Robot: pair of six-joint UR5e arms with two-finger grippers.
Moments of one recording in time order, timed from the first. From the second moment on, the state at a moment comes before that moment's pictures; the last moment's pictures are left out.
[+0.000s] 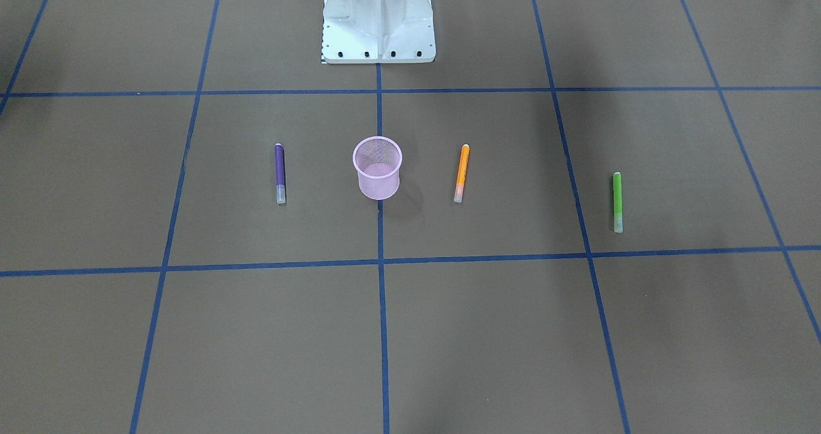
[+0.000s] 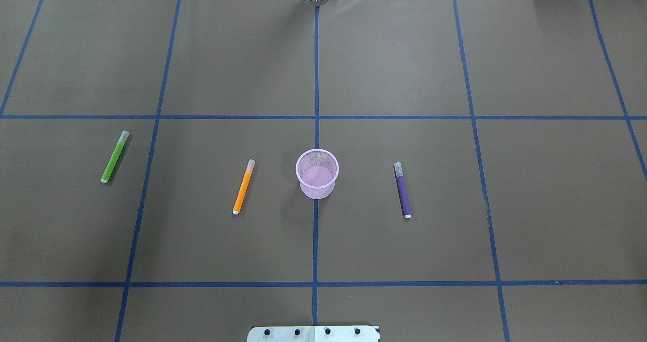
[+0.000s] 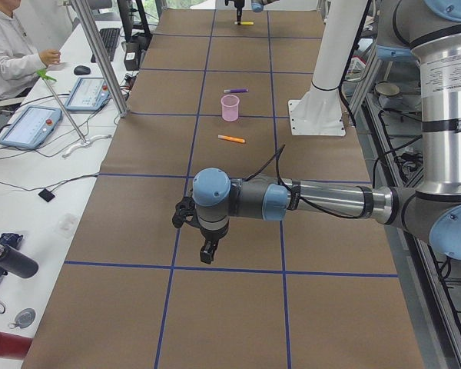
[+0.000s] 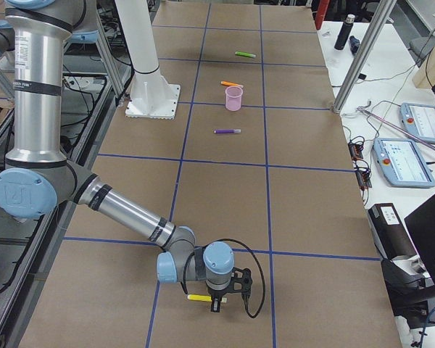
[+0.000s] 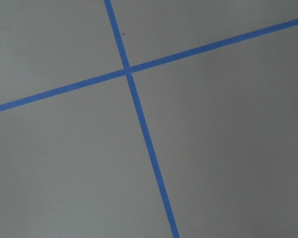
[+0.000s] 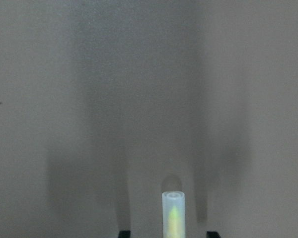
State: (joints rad) left arm -1.55 -1.42 -1.81 -1.56 -2.37 0.22; right arm 1.45 -1.67 1.11 -0.93 2.19 0.19
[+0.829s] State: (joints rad) left arm -1.55 -1.42 -1.82 -1.56 -2.37 0.22; right arm 1.45 -1.66 1.13 -0.92 2.19 0.26
